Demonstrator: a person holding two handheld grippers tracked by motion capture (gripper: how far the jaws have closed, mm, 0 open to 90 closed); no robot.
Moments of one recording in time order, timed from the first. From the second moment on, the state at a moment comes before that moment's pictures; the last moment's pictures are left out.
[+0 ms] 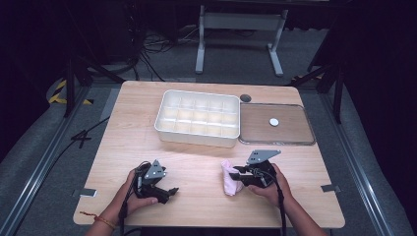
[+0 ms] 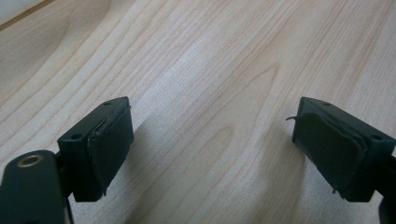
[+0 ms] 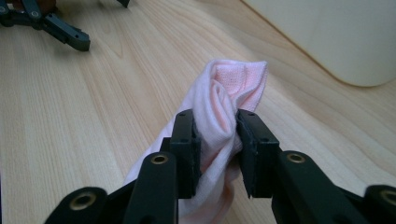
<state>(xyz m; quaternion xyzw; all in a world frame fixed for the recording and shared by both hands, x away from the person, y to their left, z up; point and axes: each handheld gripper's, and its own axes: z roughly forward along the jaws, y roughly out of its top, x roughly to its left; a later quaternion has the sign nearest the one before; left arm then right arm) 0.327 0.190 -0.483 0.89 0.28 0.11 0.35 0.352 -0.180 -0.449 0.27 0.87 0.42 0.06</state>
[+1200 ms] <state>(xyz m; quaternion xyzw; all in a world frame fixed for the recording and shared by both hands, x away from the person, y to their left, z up) 0.327 0.188 -0.484 0.88 0.29 0.10 0.36 0.343 -0.213 -0.413 0.27 0.83 0.46 0.16</state>
